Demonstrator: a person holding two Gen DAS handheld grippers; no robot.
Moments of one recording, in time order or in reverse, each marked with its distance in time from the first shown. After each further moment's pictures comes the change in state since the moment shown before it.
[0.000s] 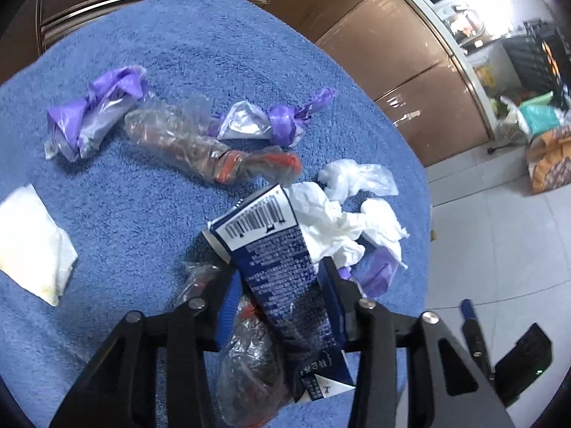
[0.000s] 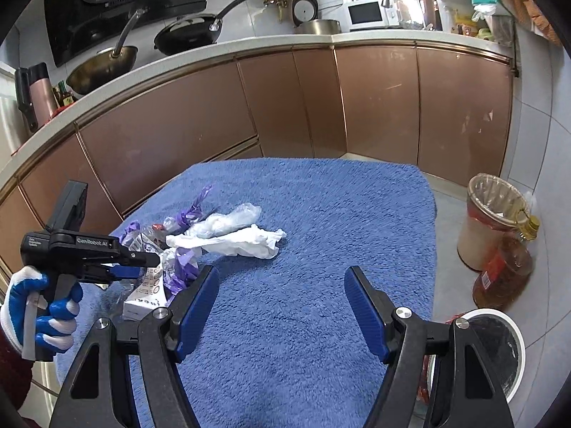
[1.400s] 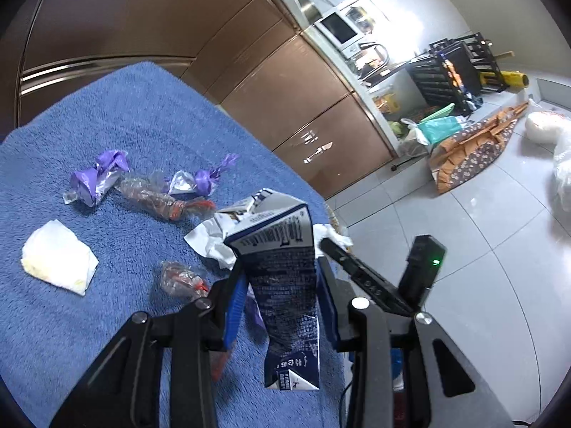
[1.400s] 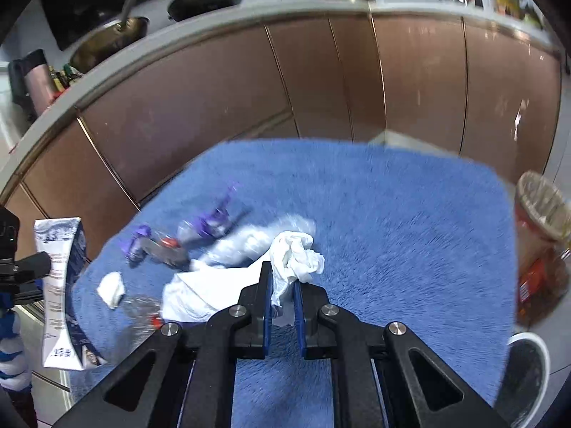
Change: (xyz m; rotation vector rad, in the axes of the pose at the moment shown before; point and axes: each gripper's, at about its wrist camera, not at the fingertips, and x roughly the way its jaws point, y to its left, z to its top) left arm -0.128 0.012 -0.026 0.148 -0.194 -0.351; right arm 0.069 0.030 0.042 -0.035 0.108 0.112
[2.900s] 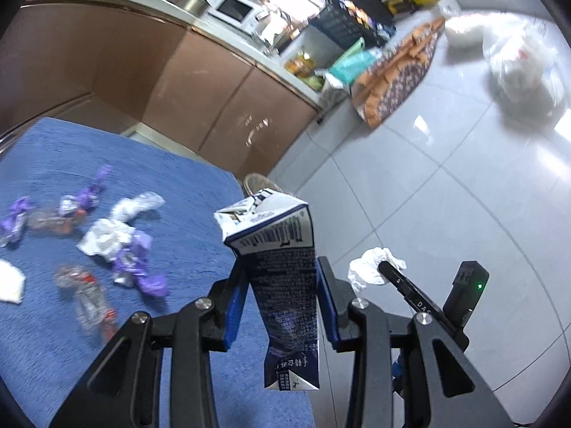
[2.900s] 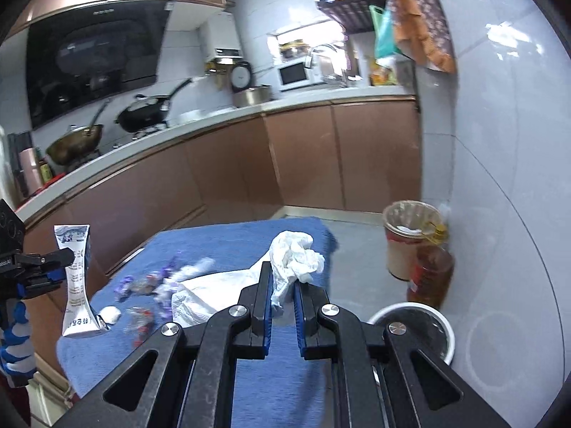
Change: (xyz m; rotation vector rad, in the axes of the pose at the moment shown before) left arm 0.003 -0.172 -0.062 0.340 0.098 -0.114; right arm -0.261 -0.023 -0.097 0.180 -0.353 -0.347
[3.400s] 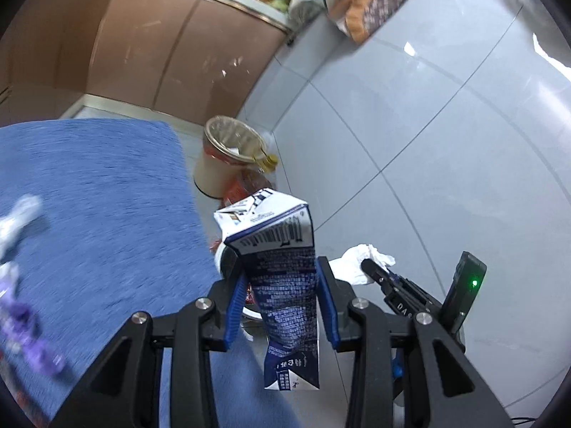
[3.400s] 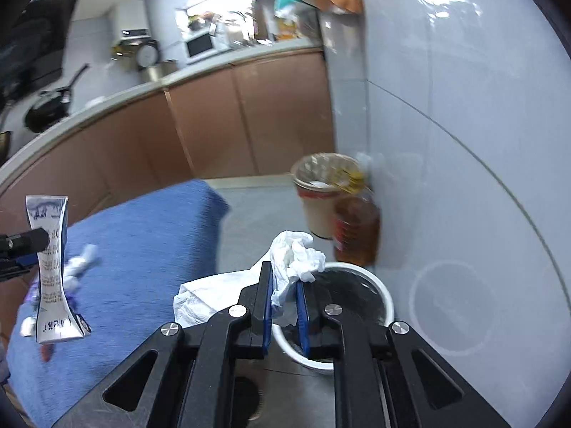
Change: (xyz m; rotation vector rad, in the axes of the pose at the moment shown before) left arm 0.221 -0.051 0.008 0.140 0.271 -0.039; right arm 0.053 -0.116 -0.048 0.151 0.121 -0.297
